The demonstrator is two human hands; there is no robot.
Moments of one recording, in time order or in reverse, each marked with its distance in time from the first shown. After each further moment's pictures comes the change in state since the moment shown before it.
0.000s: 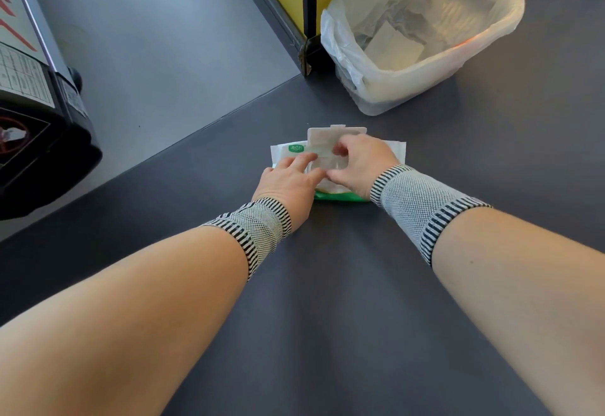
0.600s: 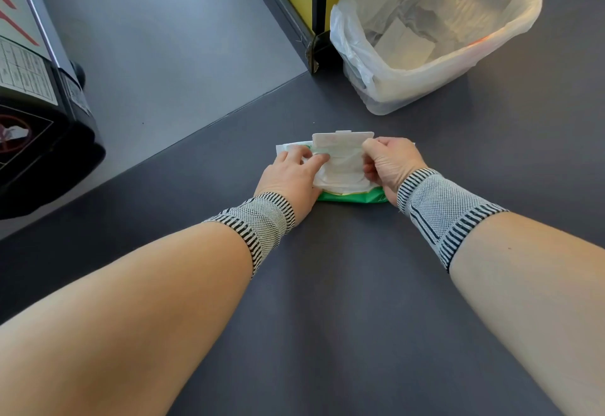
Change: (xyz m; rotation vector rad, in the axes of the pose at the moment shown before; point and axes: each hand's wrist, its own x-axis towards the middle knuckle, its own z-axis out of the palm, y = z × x) left_hand 0.006 -0.008 0.000 -0.196 0.066 -0.057; right_hand 0.001 0.012 0.010 1.130 0.149 0.381
